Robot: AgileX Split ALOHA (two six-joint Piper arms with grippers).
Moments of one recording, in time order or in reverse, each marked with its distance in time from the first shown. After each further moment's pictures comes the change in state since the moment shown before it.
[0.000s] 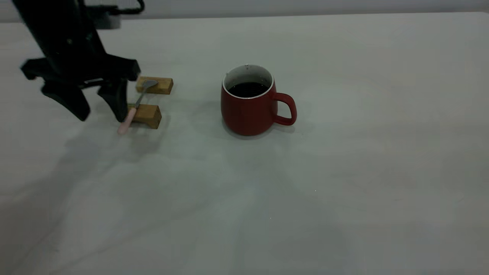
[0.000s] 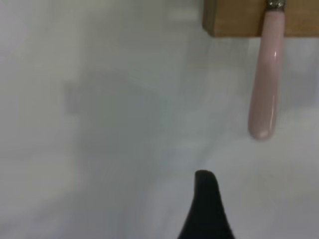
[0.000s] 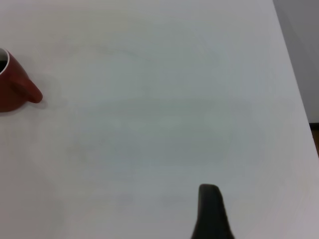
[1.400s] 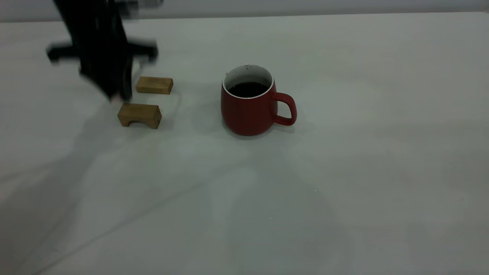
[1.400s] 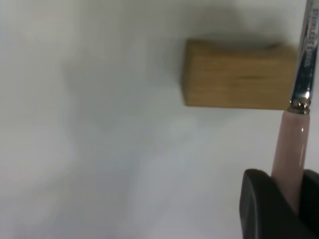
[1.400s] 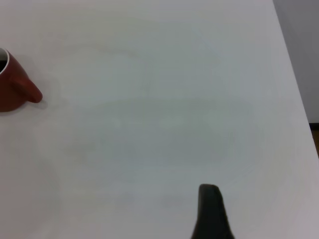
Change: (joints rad) left arm -0.008 0.094 -0.320 -0.020 0.269 -0.093; right arm 0.000 0.000 0.000 0.000 0.001 -0.002
